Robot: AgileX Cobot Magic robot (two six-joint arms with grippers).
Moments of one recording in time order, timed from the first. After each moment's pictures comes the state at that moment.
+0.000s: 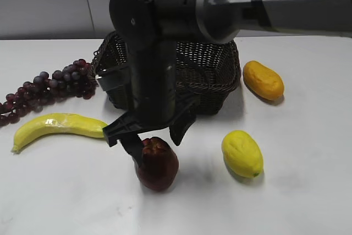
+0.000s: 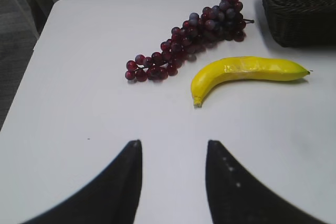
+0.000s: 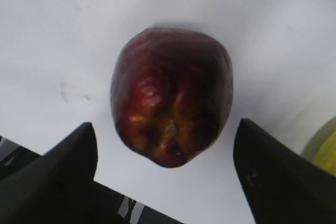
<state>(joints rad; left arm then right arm) -0.01 0.02 -0.47 -0.05 1.06 0.18 0.90 2.15 -1.69 0.12 1.18 0.27</state>
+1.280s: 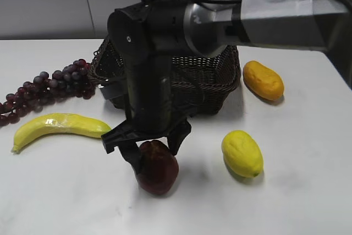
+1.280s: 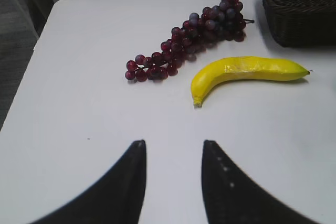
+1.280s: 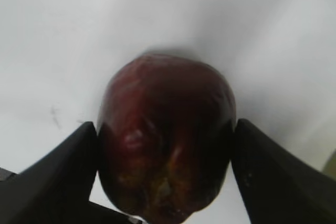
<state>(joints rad) -0.01 0.02 -0.47 -0.05 1.06 0.18 0.90 2.21 -1.70 0.13 1.17 0.33</state>
